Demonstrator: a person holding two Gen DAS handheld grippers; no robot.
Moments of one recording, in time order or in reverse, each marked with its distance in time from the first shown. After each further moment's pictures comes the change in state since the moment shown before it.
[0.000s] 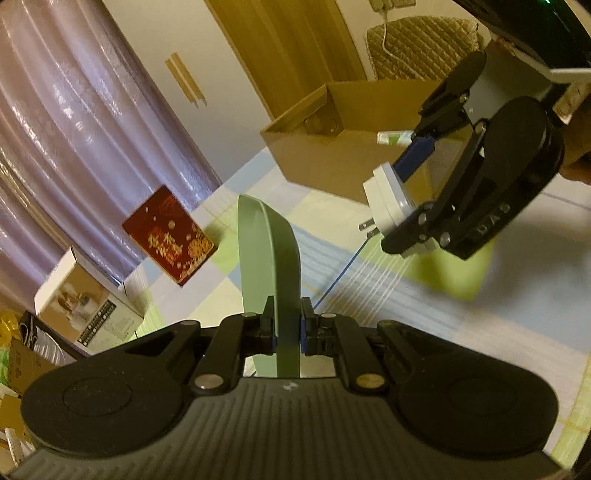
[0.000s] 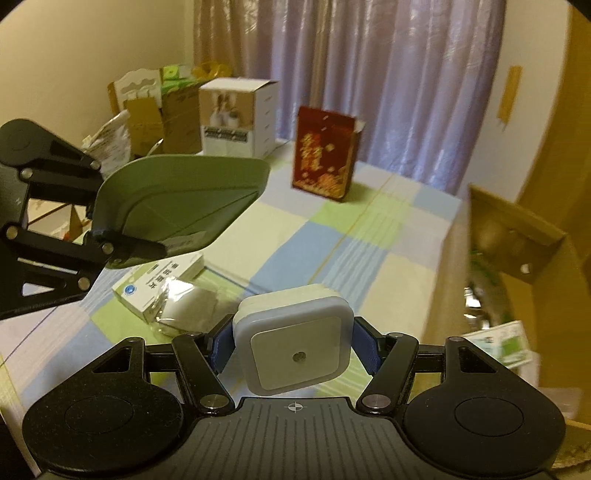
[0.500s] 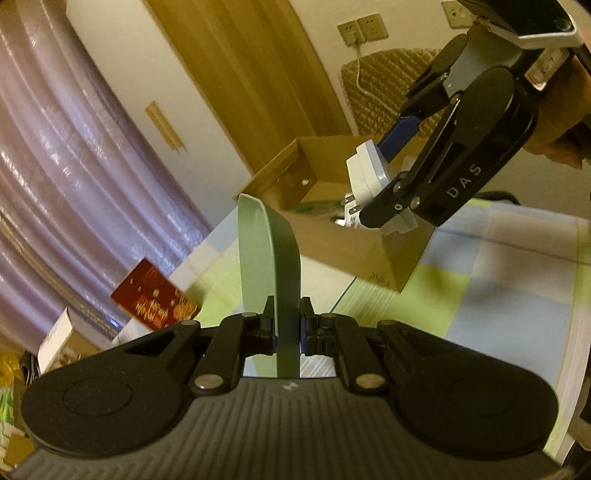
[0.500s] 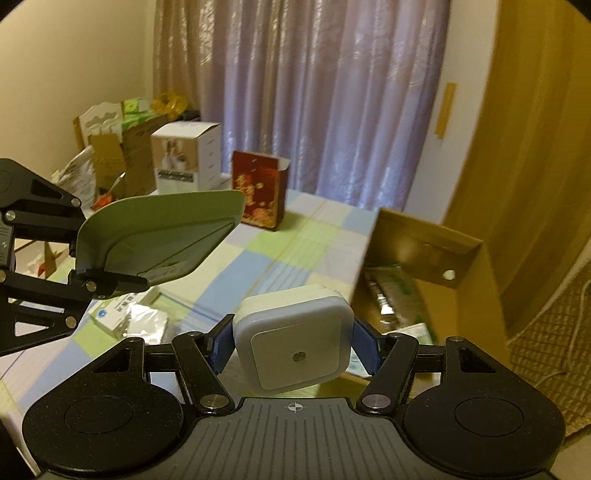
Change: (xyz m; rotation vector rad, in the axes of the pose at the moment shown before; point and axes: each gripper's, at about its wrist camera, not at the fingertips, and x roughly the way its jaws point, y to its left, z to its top) left arm -0.036 -0.036 0.073 0.067 -0.103 -0.033; right arm -0.082 -0.050 0.000 0.075 -0.074 -0.116
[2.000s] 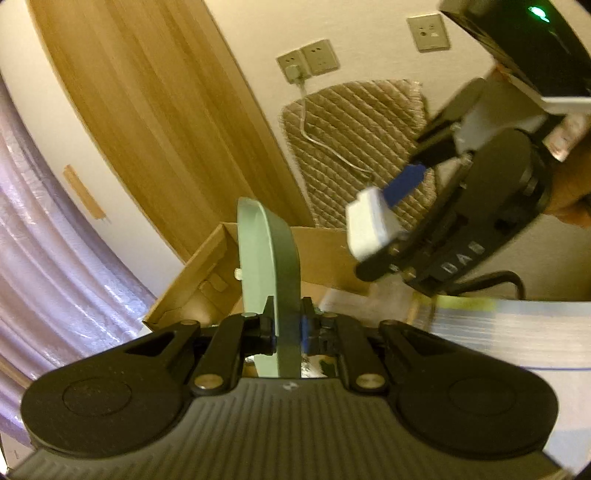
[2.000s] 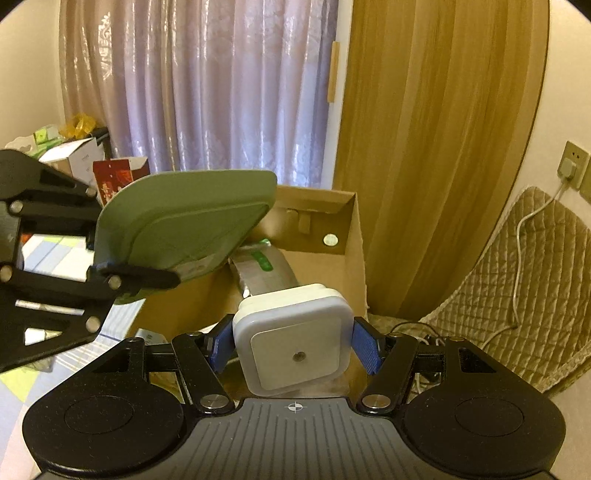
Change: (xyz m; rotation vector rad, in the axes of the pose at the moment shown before) left arm 0.144 -0.036 0.130 0.086 -0.135 -0.172; right arm 0.026 -0.159 -0.040 0.188 0.033 -0.163
